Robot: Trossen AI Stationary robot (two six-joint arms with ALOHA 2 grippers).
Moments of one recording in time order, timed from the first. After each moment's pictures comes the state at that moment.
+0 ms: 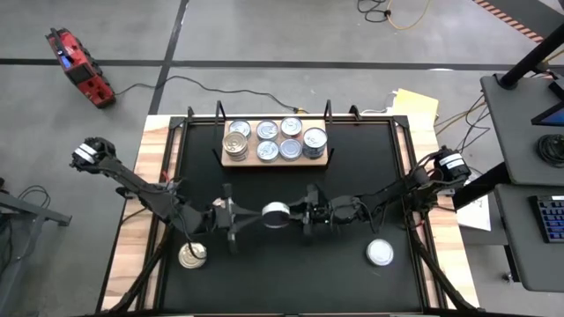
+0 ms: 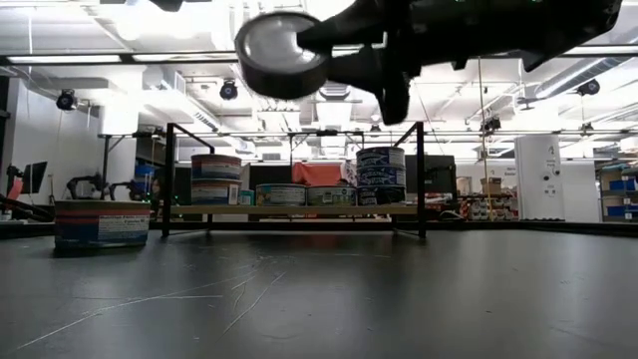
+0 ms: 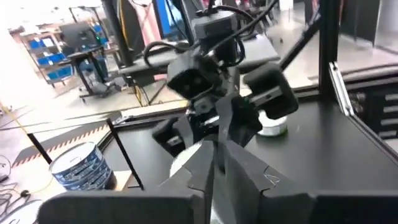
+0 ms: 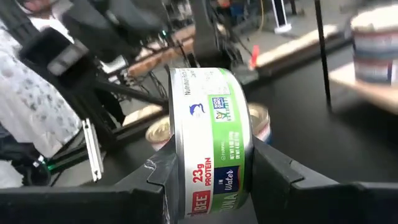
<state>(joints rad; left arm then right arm) -0.57 1.21 0.66 0.43 -0.72 0.12 0.28 1.72 0.78 0.85 0.32 0.43</state>
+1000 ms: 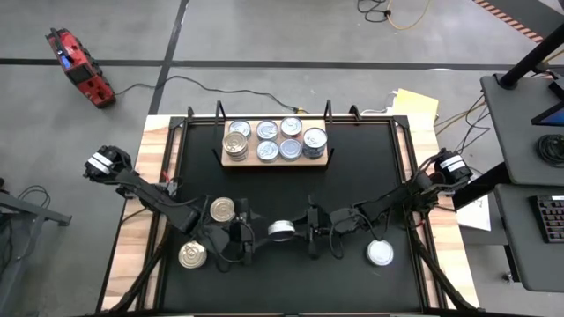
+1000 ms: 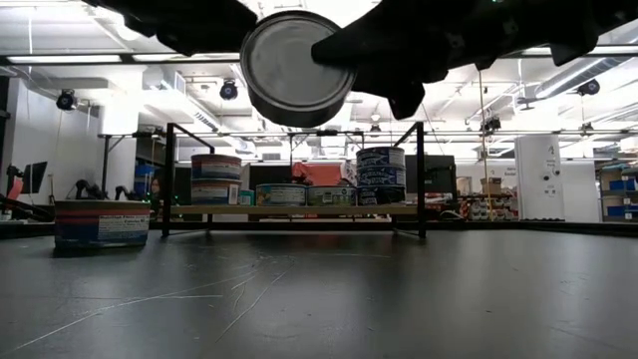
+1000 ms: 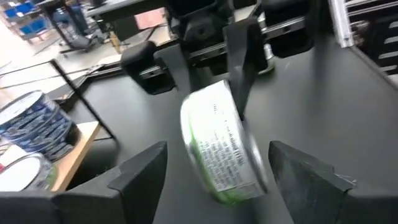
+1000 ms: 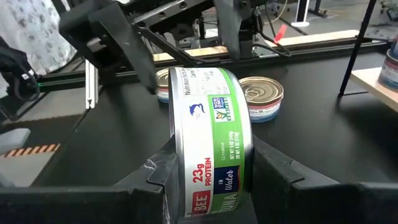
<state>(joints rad) -0.57 1.45 0.76 0.27 -0.68 -0.04 0.36 1.72 0.78 0.72 0.32 0.20</state>
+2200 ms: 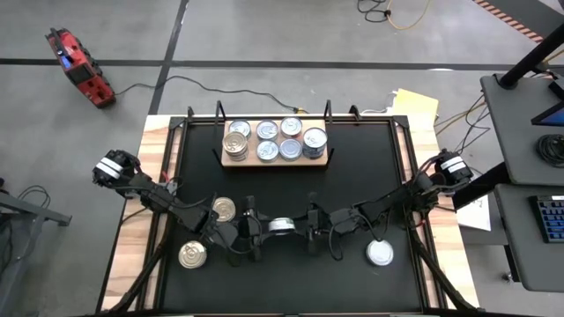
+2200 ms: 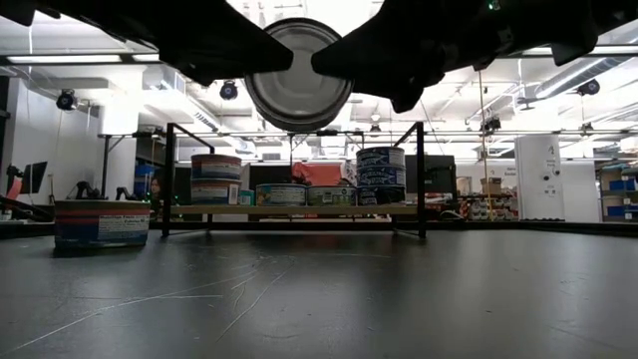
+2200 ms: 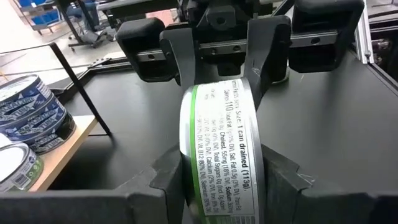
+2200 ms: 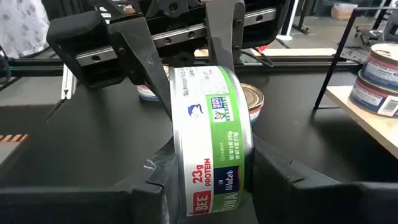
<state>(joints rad) -0.51 1.56 0.72 0.48 -0.66 -0.05 0.36 1.72 0.78 0.71 0.36 0.11</state>
